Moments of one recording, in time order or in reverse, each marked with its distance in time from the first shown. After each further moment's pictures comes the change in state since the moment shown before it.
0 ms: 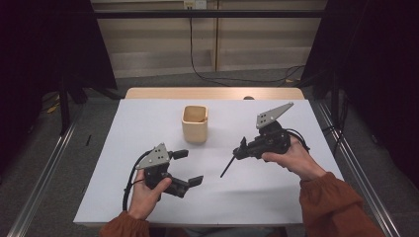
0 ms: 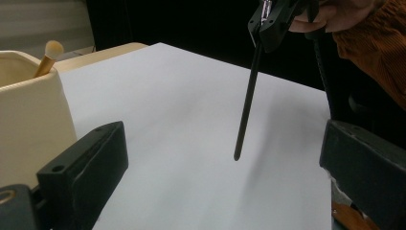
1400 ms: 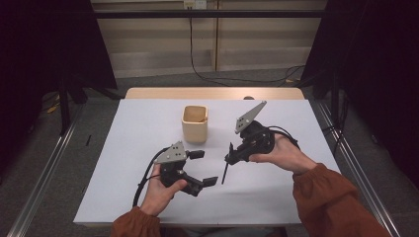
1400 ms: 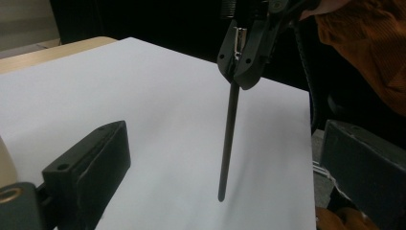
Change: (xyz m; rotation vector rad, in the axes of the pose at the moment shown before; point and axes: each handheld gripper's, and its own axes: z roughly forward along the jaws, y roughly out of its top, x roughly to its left) left arm -0.005 0.007 0.036 0.029 -0.107 -0.022; right arm 0.008 0.026 0.028 0.215 0.012 -0.076
